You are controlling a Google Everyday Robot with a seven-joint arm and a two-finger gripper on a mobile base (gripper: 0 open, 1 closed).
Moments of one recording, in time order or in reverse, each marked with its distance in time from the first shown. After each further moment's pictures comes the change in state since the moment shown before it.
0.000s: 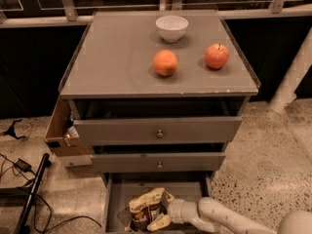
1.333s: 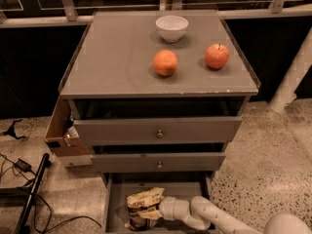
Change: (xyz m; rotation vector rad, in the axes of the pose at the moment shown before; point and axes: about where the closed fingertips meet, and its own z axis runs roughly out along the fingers) arm -0.021 0.000 0.043 -0.061 -0.141 0.004
